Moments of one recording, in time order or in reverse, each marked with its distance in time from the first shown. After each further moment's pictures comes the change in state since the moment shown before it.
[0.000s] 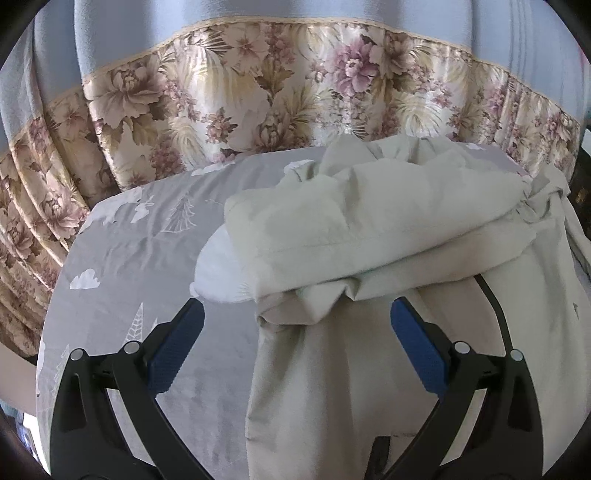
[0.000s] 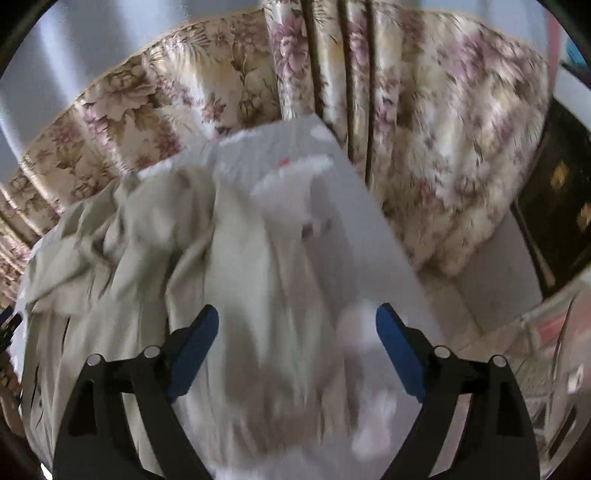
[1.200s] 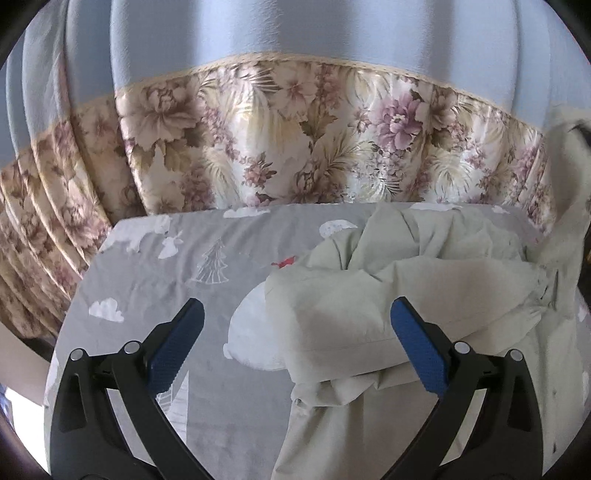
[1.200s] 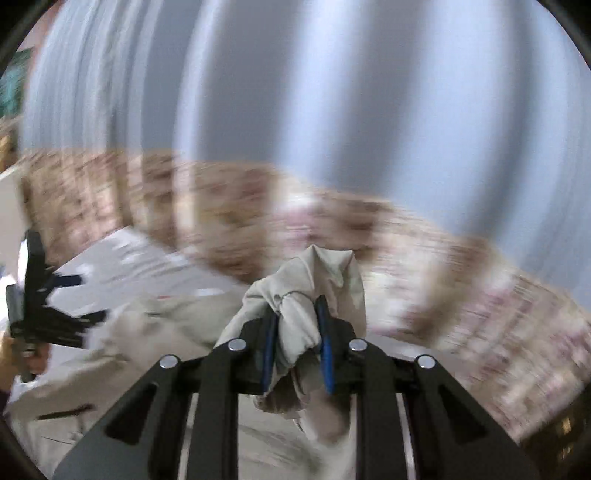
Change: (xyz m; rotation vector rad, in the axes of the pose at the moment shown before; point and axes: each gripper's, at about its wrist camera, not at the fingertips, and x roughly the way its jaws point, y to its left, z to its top) left arm -0.012 0.041 0.058 -0.151 -0.084 0.052; right arm -0.069 0.348 0.102 -0.697 -0.369 0.219
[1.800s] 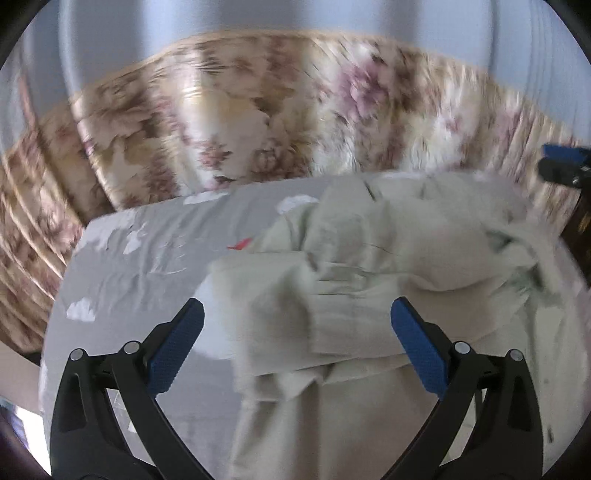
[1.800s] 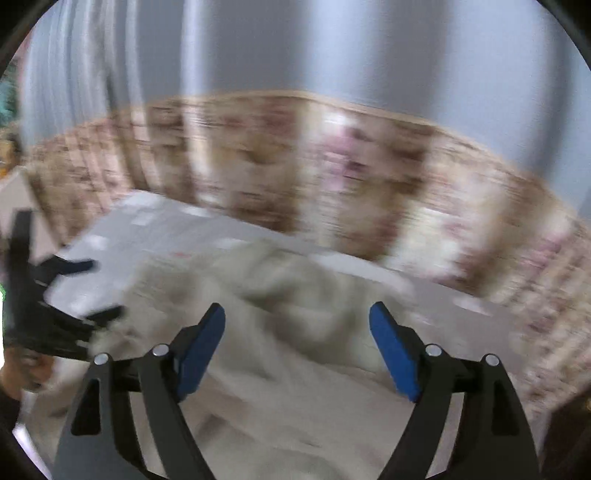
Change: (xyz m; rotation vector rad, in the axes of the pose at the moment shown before) left arm 0.027 -0.062 -0.004 0.129 0.113 -0.019; right arm 0.029 -0.037 -0.071 0.144 0.141 -0.063
